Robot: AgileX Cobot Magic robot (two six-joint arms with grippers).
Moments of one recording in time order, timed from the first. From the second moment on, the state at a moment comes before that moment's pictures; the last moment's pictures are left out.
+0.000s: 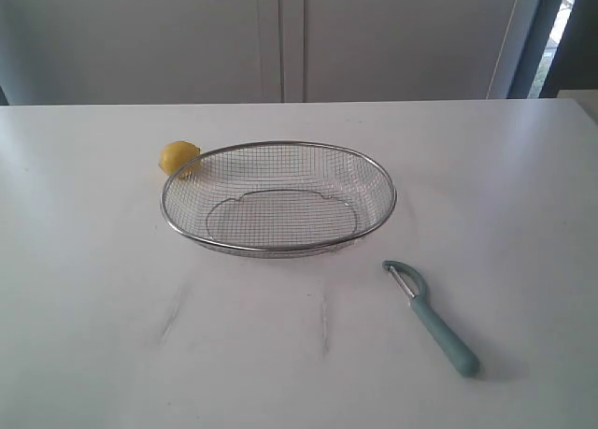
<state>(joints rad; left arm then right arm) 0.03 0.00 0.02 -0.13 0.50 0.23 -0.09 0.01 -0.01 0.00 -0.17 -0.01</state>
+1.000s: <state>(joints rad) 0.03 0.00 0.02 -0.13 0.50 0.23 -0.09 0.19 -0.35 0.00 0.36 -0.01</state>
